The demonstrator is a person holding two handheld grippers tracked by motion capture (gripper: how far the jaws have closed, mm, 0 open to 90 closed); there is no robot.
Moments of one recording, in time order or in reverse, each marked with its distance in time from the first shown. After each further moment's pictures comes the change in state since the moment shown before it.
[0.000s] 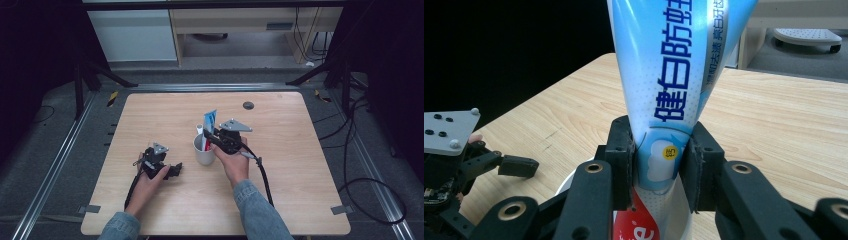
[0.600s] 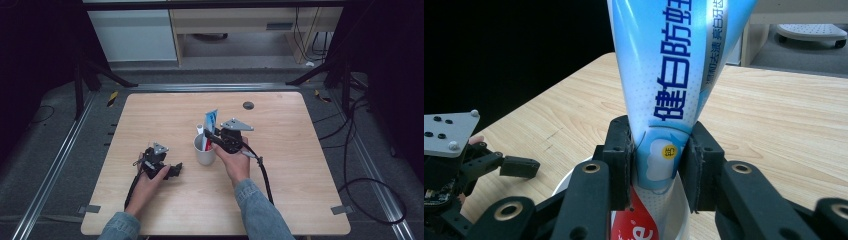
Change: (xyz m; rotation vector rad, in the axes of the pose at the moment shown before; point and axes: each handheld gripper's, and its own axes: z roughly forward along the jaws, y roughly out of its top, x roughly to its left) left arm 0.000 0.000 0.000 0.000 -0.003 0.002; right arm -0.004 0.000 0.000 0.003 0.010 0.018
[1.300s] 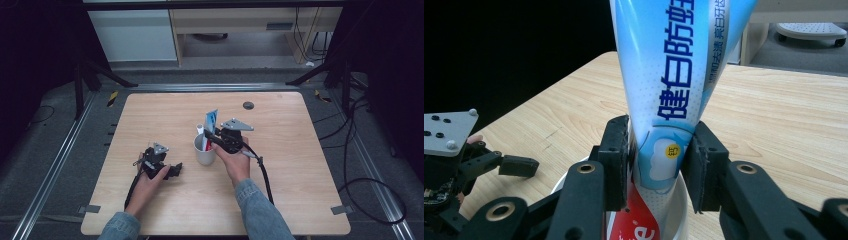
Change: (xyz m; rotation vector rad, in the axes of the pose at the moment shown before) left arm 0.000 0.000 0.000 0.000 0.000 0.000; right arm -0.001 0.000 0.000 0.004 -0.001 0.001
